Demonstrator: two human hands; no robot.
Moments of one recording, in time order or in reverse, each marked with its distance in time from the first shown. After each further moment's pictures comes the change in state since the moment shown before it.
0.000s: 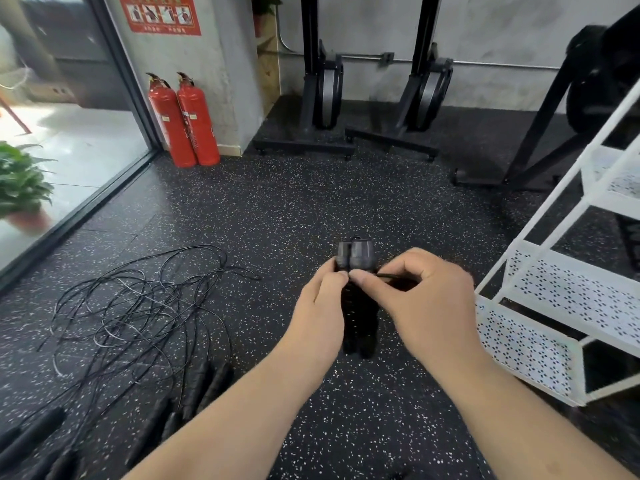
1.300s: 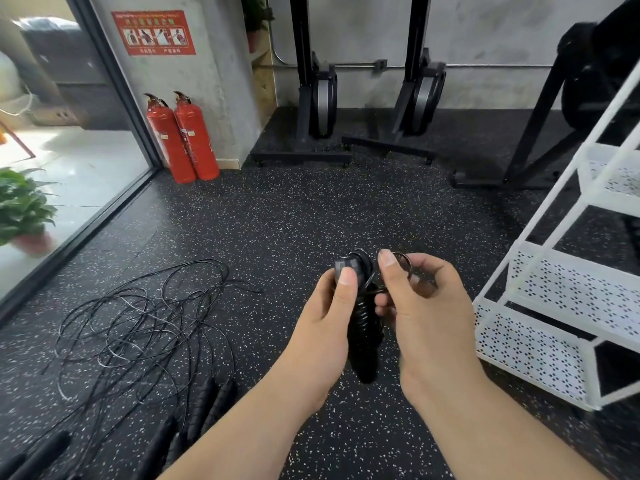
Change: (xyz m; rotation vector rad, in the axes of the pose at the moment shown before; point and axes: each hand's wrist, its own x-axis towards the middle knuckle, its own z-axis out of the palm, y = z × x) left_hand 0.001 -0.012 0.007 -0.139 -0.152 0.111; right_hand -0.007 -0.024 0.011 0.849 0.203 0.532
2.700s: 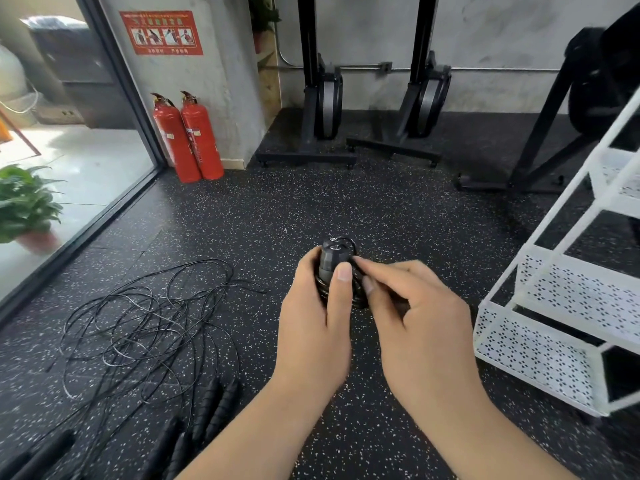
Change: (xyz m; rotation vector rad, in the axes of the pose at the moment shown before) left_hand 0.000 0.008 -0.019 0.423 0.359 0.337; right_hand -0.022 -0.003 0.005 -0.778 -0.259 -0.600
